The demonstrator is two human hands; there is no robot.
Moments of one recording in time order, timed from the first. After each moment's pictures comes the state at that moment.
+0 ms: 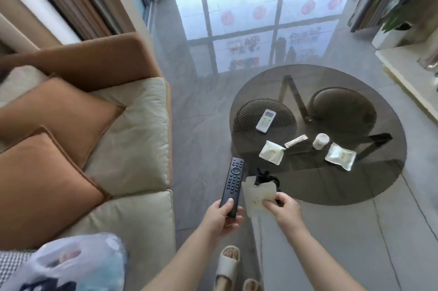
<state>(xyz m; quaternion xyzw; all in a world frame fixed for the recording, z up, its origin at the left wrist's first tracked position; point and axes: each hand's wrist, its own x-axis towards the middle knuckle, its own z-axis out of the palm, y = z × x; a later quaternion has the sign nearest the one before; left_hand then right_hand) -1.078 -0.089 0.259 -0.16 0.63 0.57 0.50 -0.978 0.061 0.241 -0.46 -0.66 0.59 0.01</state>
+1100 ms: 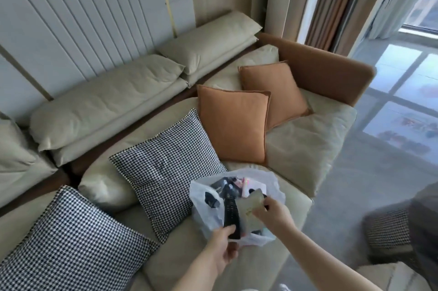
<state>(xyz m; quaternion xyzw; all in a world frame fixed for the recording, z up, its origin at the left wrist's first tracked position) -1.005 -0.548 0.335 -0.46 0.46 0.73 0.20 -1.088 -0.412 0.353 -0.03 -0.91 0.32 -0.26</state>
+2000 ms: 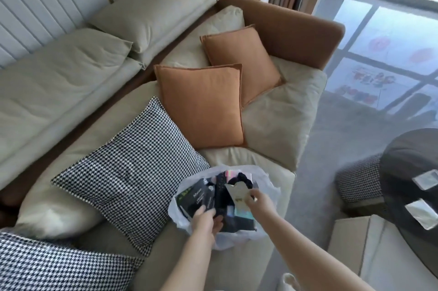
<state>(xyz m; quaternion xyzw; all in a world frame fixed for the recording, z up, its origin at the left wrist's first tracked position) -1.097 -0.583 0.254 -0.54 0.46 0.68 0.18 -1.137 -0.437 0.275 -0.20 -0.84 0.40 -0.30</state>
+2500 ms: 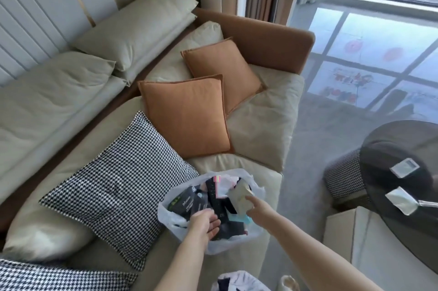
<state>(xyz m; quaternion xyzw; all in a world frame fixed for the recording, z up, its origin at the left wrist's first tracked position) -1.097 -0.558 0.284 -0.47 0.53 0.67 0.24 -1.124 -0.391 0.284 -0.17 -0.83 0.37 -0.38</state>
